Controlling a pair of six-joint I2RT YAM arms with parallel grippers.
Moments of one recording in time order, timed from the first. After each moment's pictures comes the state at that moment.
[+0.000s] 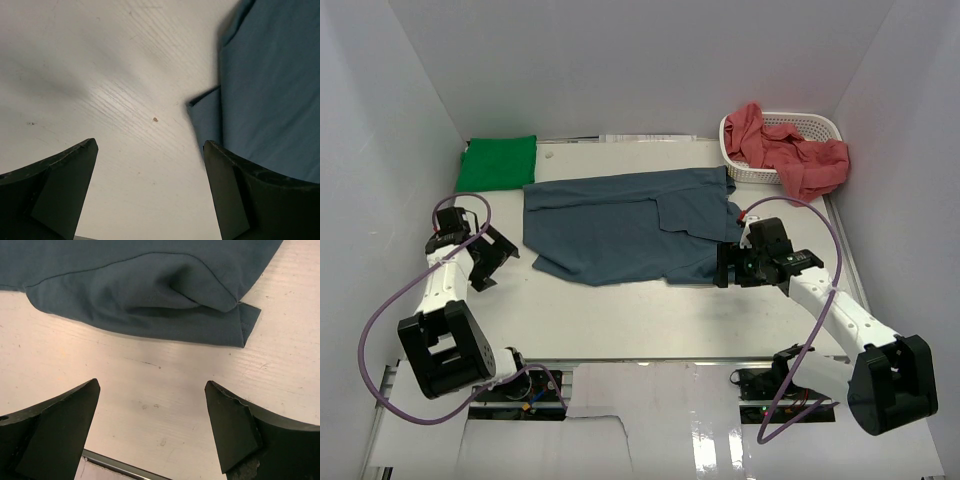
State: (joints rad) left arm 0.33 1.31 0.89 -0.68 0.11 -0.51; right arm 0.35 1.11 0.69 -0.55 -0.14 0.22
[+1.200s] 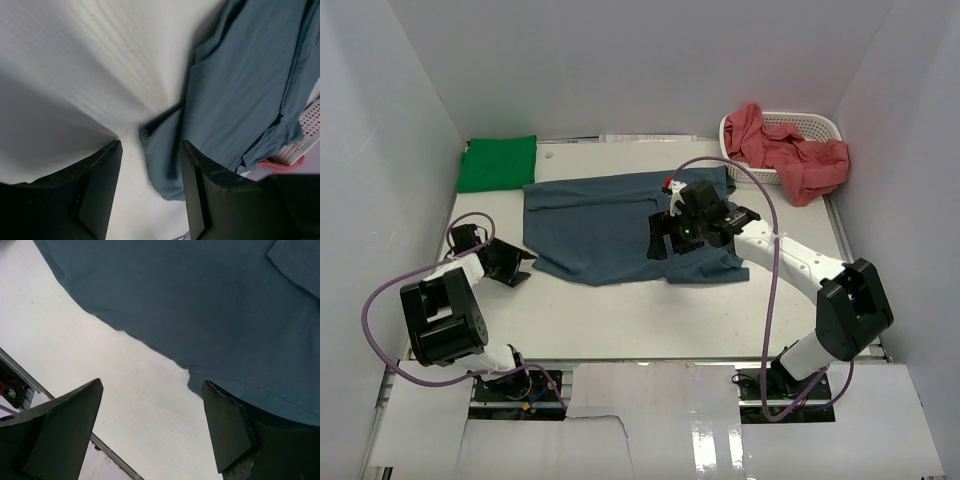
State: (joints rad) left arm 0.36 1.49 0.66 -0.25 0.40 -0.83; right arm 0.67 1.54 1.15 -0.44 -0.26 0.29
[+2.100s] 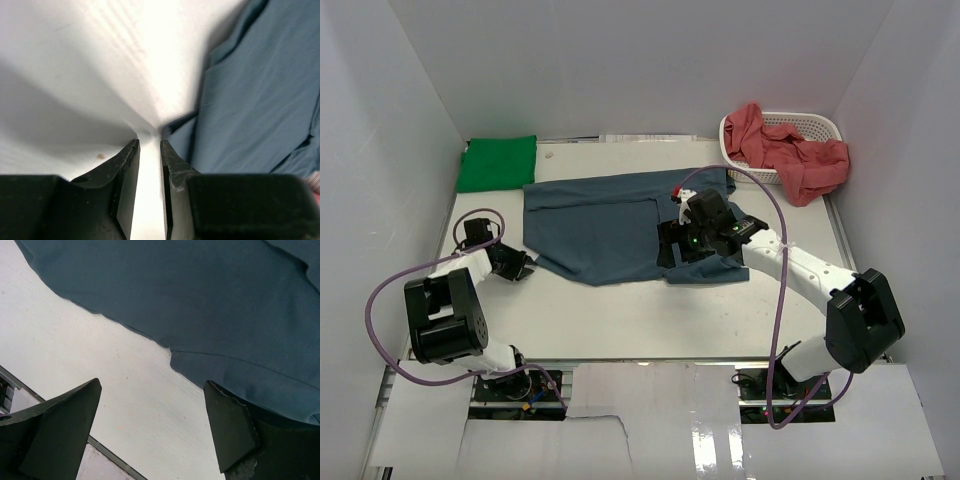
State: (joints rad) left arm 0.26 1.50 0.70 -0.28 0.24 -0.87; right arm 0.67 1.45 1.05 -0.45 -0.20 0.28
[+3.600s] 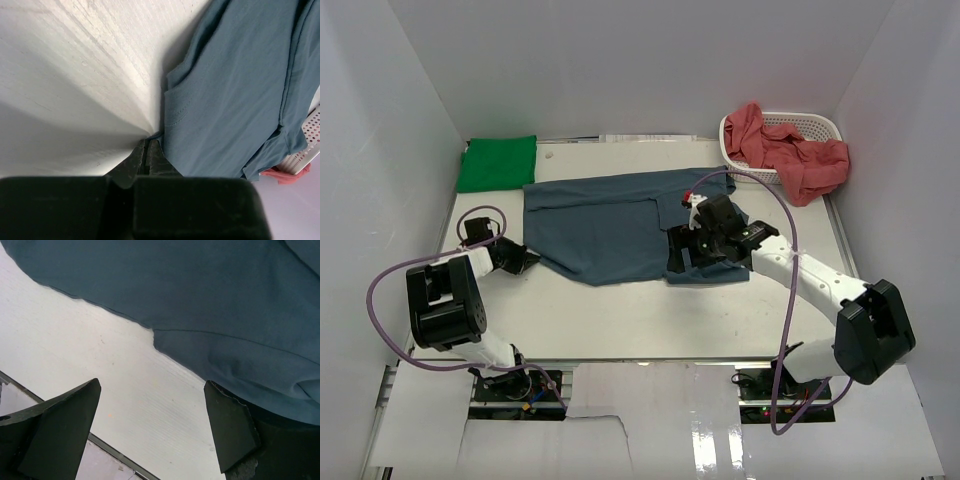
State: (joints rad) left arm 0.26 1.59 0.70 -0.13 0.34 -0.90; right arm 0.64 1.39 1.00 -0.50 -0.18 0.28
